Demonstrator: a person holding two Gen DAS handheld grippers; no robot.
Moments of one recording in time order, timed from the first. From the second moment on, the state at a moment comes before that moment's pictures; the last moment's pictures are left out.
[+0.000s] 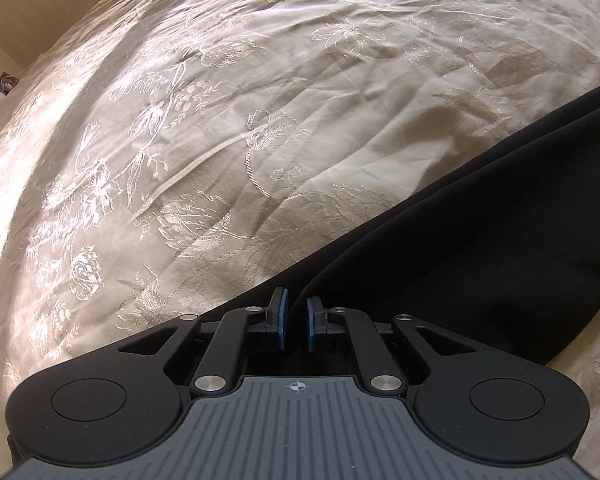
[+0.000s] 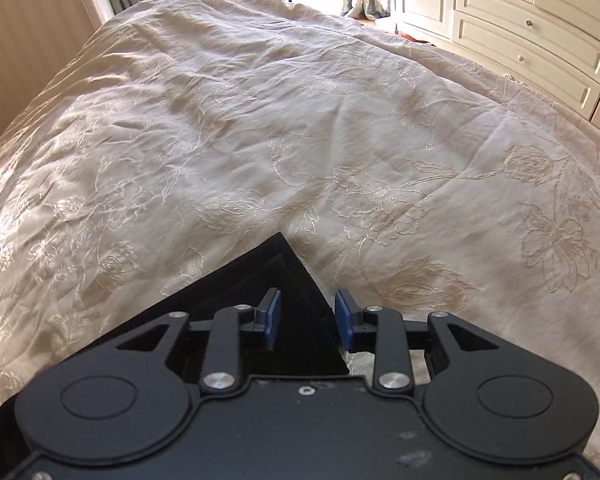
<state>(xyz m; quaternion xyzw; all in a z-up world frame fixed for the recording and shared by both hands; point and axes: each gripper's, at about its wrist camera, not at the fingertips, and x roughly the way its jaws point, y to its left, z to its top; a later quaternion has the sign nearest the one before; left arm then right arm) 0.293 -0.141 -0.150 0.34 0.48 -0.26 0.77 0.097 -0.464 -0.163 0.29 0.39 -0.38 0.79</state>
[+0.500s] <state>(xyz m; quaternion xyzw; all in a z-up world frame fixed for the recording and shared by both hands) 0.300 -0.143 -0.135 0.33 0.47 -0.25 0.78 0.126 -0.469 -0.158 0.24 0.40 -0.33 0.82</state>
